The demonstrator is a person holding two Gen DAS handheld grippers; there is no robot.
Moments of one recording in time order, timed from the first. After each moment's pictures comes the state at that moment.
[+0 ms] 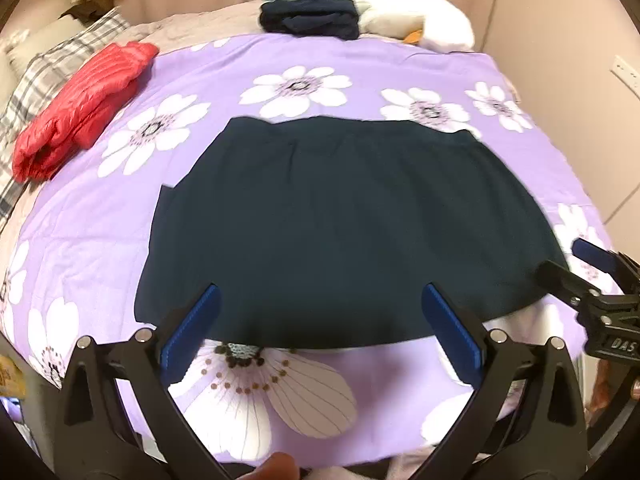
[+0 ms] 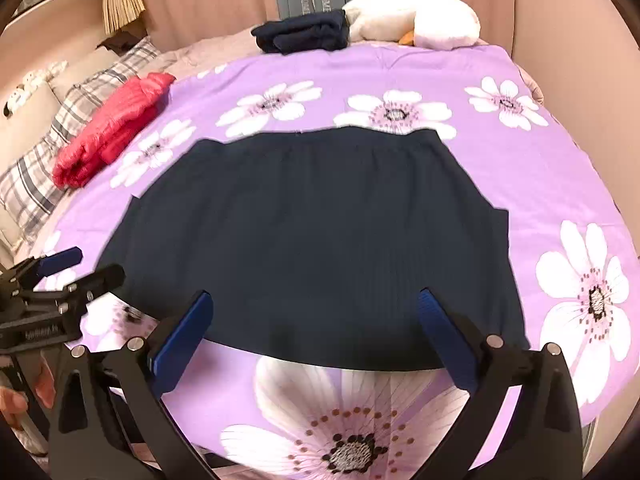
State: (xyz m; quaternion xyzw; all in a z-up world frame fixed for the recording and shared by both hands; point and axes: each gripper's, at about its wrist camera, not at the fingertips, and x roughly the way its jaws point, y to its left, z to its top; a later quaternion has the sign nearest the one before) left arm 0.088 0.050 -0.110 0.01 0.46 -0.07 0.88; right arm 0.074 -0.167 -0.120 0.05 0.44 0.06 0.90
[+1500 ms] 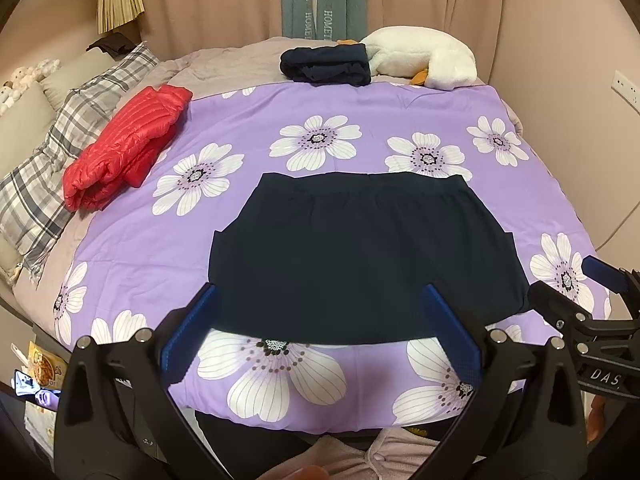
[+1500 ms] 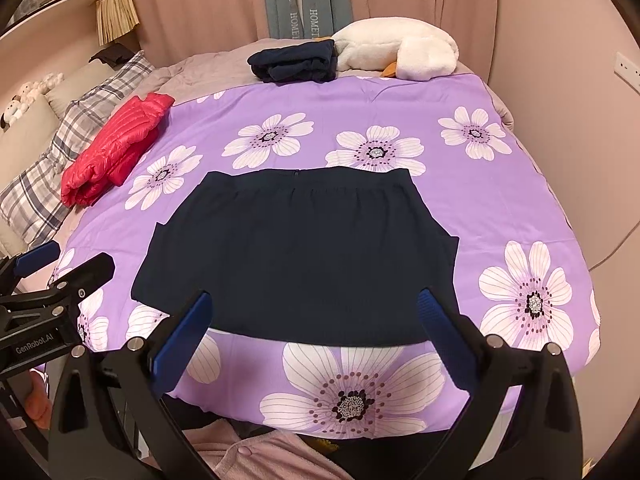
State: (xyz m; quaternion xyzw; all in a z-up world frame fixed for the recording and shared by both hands) left arm 0.050 0.039 0.007 0.03 0.42 -0.03 0.90; right arm 0.035 -0.153 -0.013 0.04 0.43 0.03 0.90
